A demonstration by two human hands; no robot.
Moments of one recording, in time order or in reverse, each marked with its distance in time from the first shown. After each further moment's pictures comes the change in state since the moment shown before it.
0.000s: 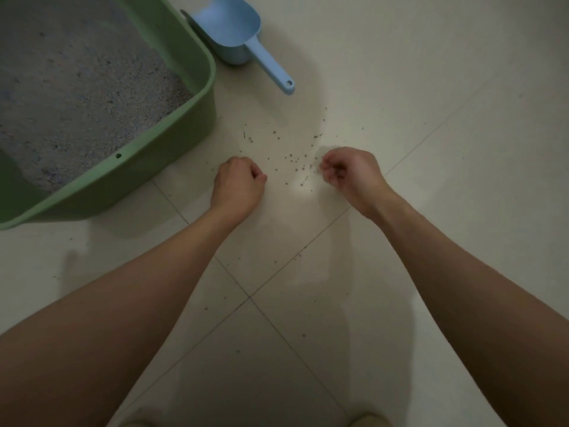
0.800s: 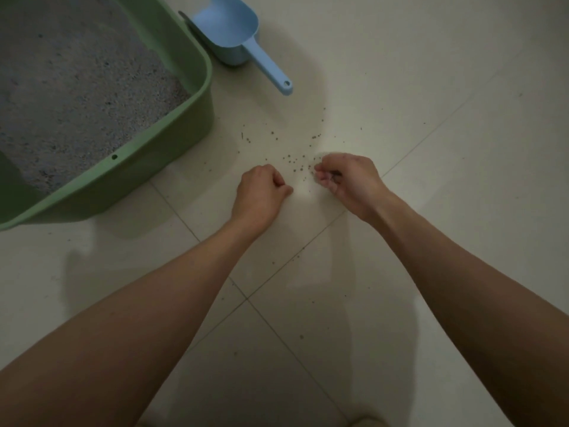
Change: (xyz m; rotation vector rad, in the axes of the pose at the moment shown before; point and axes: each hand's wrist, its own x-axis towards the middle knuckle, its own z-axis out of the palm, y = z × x) left_hand -0.015 0.021 0.019 -0.071 -0.056 0.014; right_hand 0.002 0.006 0.000 0.112 -0.008 0.037
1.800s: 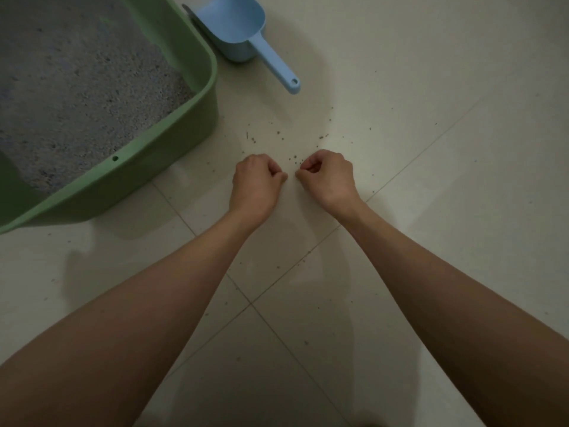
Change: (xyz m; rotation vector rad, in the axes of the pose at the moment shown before) left_hand 0.018 -0.003 -0.007 -0.003 0.087 -0.022; right_hand 0.012 0.014 0.036 -0.900 0.136 -0.302
